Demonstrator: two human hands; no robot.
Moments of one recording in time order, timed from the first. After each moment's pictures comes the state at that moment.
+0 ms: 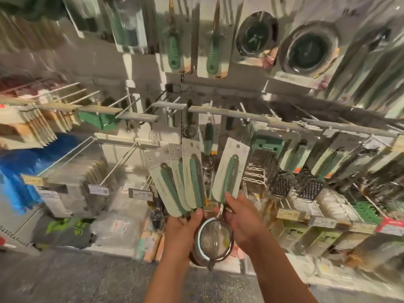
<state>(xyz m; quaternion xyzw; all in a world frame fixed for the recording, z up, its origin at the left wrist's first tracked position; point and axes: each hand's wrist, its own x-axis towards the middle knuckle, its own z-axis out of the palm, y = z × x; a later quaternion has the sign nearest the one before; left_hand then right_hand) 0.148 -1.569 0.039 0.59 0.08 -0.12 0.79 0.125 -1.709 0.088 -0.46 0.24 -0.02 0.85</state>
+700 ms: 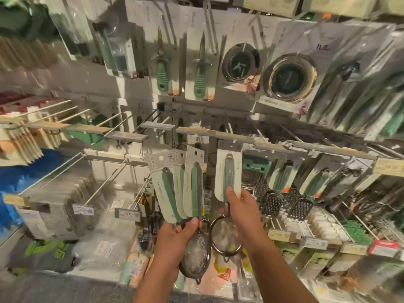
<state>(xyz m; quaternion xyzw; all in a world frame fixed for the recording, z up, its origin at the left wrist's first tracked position) 0.171 -1.592 0.060 0.60 0.06 -0.13 0.79 0.165 -1.758 0.099 -0.68 0.26 -0.16 0.66</state>
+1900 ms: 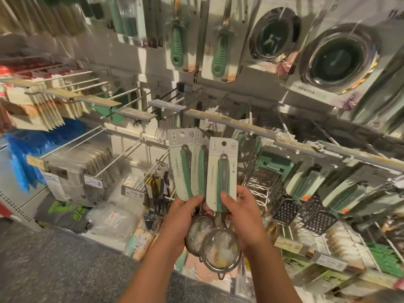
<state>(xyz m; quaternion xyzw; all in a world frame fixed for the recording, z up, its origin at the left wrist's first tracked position) 0.198 -1.629 0.068 0.54 0.11 -0.17 0.82 0.175 -1.775 0.079 -0.64 0.16 -0.05 0.75</state>
